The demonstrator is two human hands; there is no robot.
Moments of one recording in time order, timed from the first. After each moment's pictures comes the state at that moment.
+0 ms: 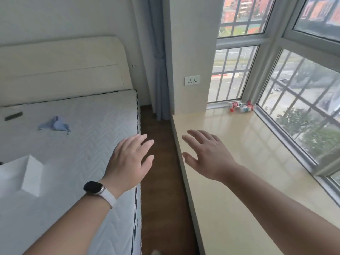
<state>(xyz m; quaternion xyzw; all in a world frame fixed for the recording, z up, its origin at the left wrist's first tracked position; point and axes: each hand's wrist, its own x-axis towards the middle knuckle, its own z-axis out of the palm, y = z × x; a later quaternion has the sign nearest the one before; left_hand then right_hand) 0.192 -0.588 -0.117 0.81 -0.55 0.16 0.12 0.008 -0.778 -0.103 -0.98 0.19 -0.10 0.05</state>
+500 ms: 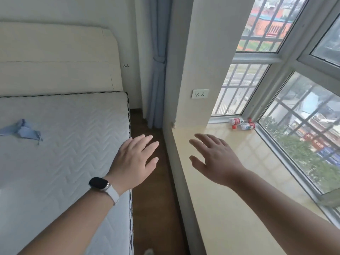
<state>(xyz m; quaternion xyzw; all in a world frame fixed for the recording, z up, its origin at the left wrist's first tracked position) 0.403 -0.672 -0.156 0.78 -0.59 0.12 0.15 0.192 -0.845 -0.104 -0.97 0.22 -0.06 0.00</state>
